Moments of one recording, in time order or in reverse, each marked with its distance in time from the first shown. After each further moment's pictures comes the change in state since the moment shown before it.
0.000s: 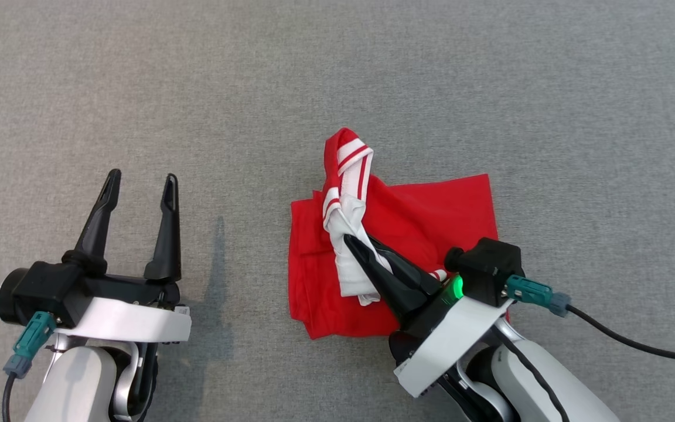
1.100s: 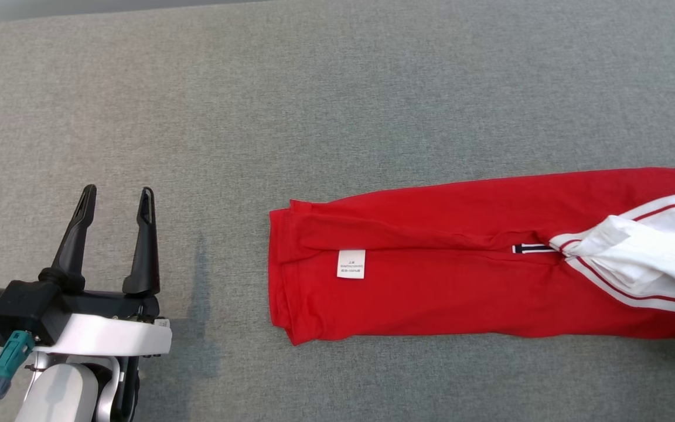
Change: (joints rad) left arm 0.050 0.010 0.045 -0.020 0.003 0.013 -0.009; right arm 0.254 -0.266 -0.714 0.203 -0.148 0.000 -0.090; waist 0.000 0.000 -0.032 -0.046
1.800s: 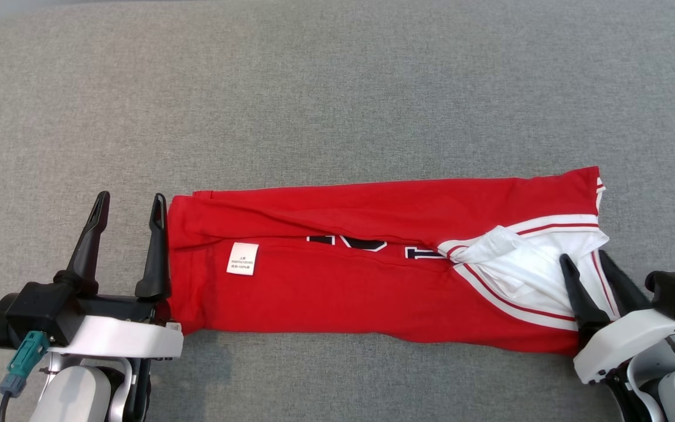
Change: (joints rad) left arm -0.001 -0.011 -0.026 0.019 -0.011 0.012 0.000; right arm -0.063 0.149 0.206 0.087 0.000 -0.001 0.061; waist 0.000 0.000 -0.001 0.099
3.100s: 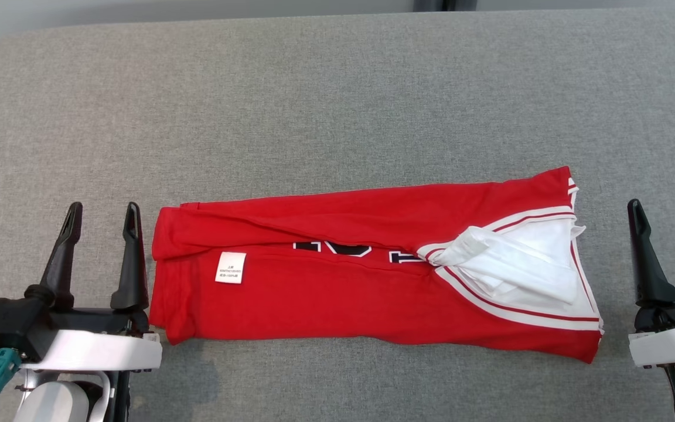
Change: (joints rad) left arm 0.055 0.059 0.012 -0.067 -0.052 0.046 0.000; right arm 0.087 -0.024 -0.132 -0.364 0.024 0.000 -0.134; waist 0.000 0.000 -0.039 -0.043
